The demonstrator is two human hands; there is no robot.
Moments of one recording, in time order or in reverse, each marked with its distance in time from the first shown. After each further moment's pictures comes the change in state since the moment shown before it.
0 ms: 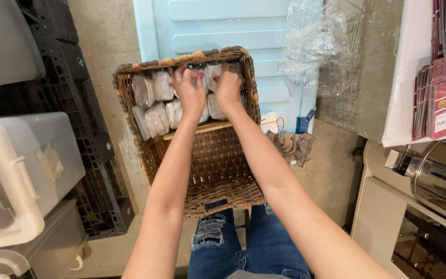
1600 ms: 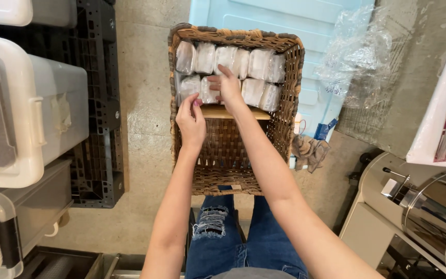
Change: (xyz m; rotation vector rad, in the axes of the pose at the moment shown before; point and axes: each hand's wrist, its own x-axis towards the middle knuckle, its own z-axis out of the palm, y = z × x) left_hand -0.120 0.005 -0.180 -0.220 0.180 -0.043; right_hand -0.094 -0.098 0.013 0.804 -0.545 0.289
